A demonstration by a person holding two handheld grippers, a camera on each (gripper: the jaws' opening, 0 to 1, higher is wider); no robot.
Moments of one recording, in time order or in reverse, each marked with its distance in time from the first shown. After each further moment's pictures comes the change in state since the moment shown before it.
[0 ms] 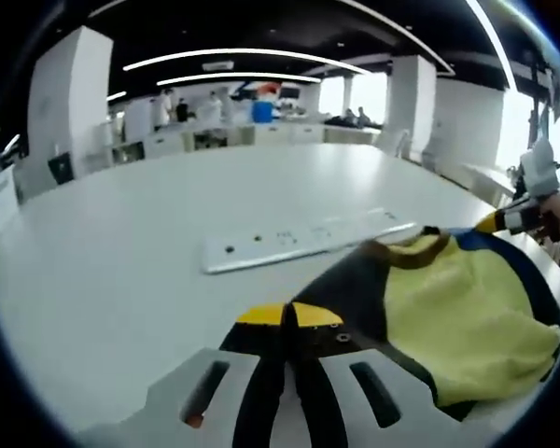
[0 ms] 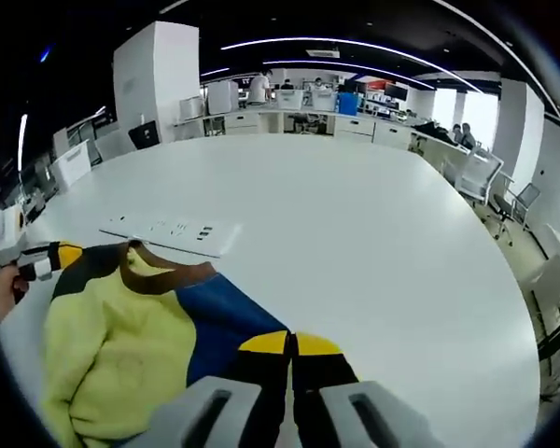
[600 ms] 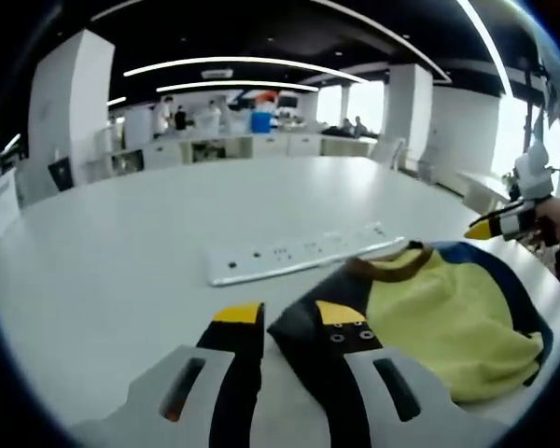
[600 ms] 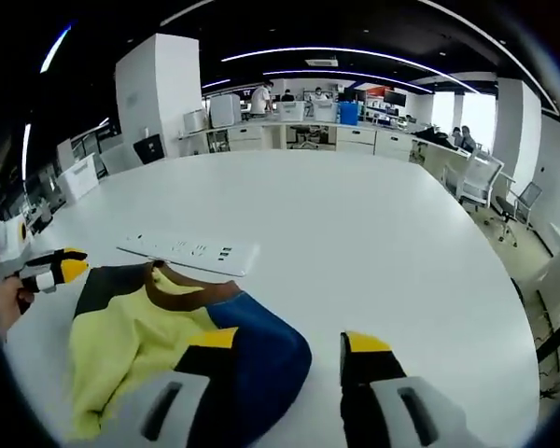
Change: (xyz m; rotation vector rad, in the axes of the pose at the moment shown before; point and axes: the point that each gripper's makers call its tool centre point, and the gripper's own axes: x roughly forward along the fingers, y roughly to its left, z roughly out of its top) left arm -0.035 -0.006 0.023 0.003 -0.059 -0.019; right arm -0.033 0.020 0.022 0.023 -0.059 0.053
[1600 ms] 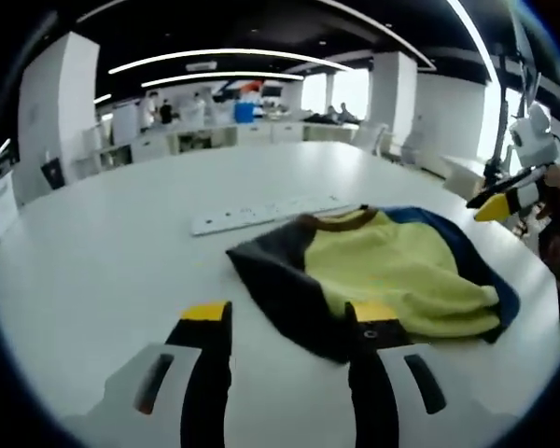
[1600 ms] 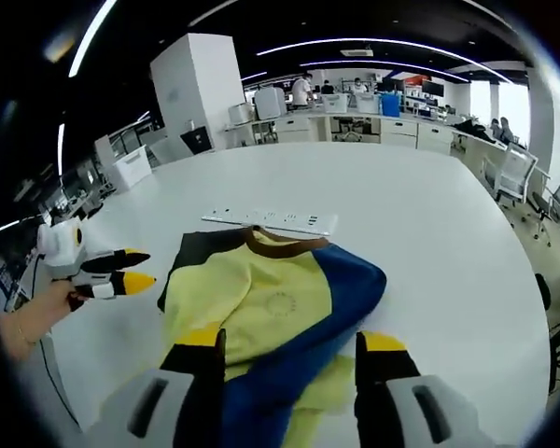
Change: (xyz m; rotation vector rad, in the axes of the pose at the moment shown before) left arm -0.062 -0.043 -0.054 0.005 0.089 -0.057; right arm -0.088 0.073 -0.052 -0.035 0.068 0.202
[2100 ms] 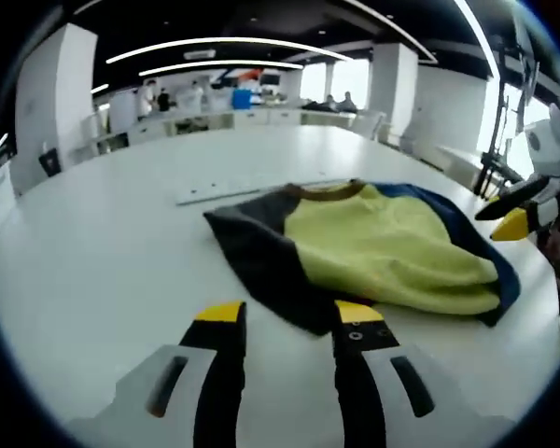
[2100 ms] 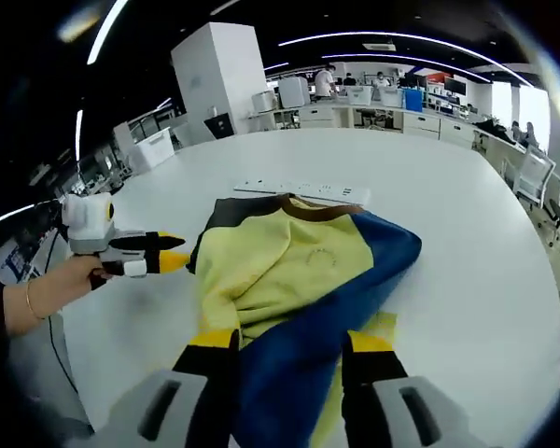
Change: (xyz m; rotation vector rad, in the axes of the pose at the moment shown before) left arm 0.006 -0.013 -0.025 -0.003 0.036 0.009; right arm -0.003 0.033 -0.043 -0.057 0.036 0.080
